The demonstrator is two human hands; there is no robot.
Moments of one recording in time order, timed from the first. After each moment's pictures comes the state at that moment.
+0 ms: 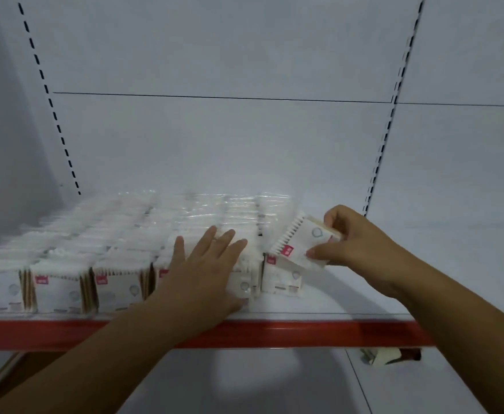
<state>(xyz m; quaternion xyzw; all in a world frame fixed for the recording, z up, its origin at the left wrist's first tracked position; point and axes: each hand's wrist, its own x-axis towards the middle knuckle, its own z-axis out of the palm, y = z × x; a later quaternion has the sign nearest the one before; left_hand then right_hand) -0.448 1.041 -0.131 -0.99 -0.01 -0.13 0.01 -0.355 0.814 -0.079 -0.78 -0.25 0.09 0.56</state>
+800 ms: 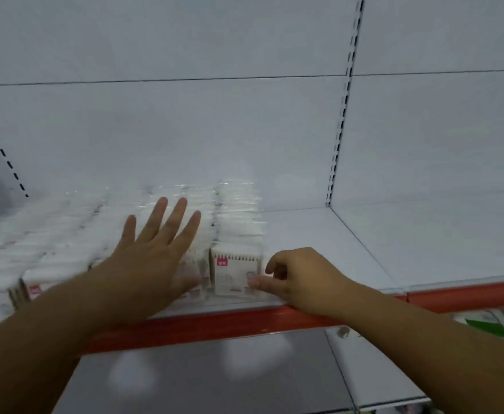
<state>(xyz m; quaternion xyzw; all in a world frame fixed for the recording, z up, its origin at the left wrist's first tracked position) -0.446 1.029 -0.097 -0.99 -0.04 0.00 0.12 -0.343 0.799 -0.148 -0.90 -0.35 0.00 0.26</state>
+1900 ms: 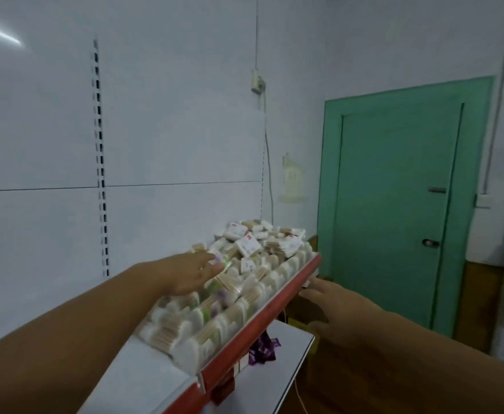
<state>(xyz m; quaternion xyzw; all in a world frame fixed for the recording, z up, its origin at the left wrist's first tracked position) 0.011 0.115 -0.023 -0.91 0.41 0.01 -0.07 -0.173 -0.127 -0.078 -0.99 0.09 -0.07 -0.03</state>
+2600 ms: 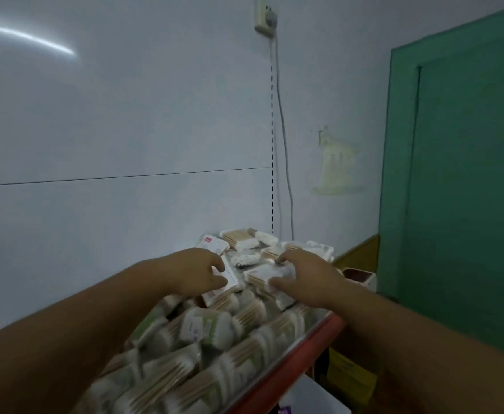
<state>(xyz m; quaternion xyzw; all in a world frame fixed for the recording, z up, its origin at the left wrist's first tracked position) 0.181 -0.154 -0.022 -0.95 0.30 0.00 -0.02 0.128 -0.382 -0.076 -0.97 0.01 -0.18 0.17</state>
